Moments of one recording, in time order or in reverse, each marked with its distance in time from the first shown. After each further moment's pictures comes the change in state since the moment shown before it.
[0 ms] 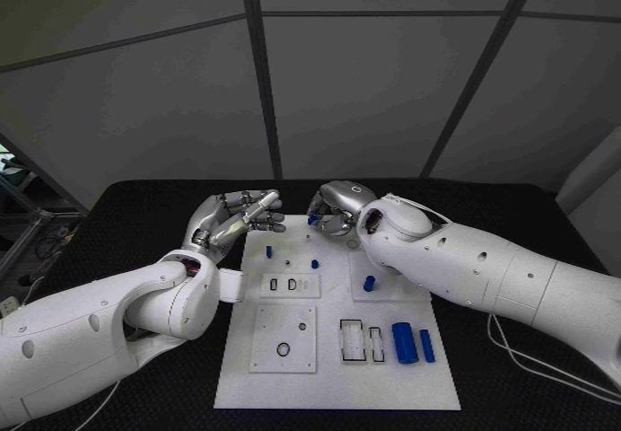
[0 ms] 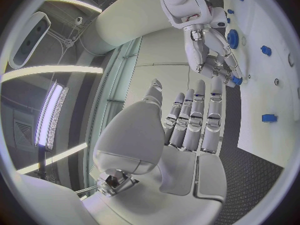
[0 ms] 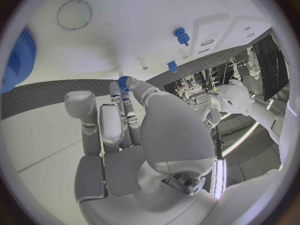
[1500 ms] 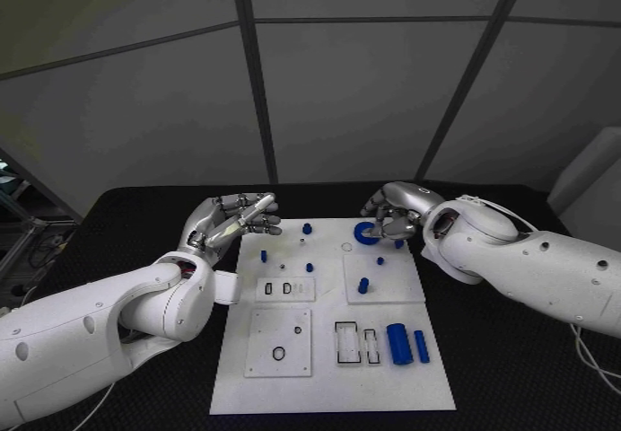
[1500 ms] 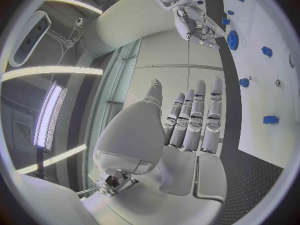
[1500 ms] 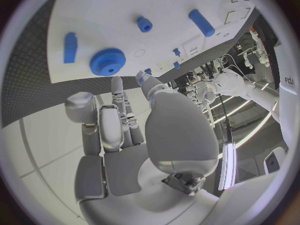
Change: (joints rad) left arm 0.001 -0.016 0.000 -0.006 0.000 0.017 -0.009; left_hand 0.000 0.000 -0.003 -0.003 0.000 -0.004 0.004 -0.004 0.000 -0.003 0.003 -0.011 -0.001 -0.004 0.004 -0.008 0.004 0.000 -0.004 0.004 0.000 0.000; right arm 0.009 -0.352 0.003 0.290 0.140 0.031 -0.068; right_hand -0.074 -0.098 -0.131 0.075 0.013 -0.137 0.012 -0.017 0.001 0.084 -0.007 0.196 0.089 0.000 -0.004 0.040 0.030 0.000 -0.017 -0.001 0.050 0.047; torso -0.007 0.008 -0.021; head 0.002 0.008
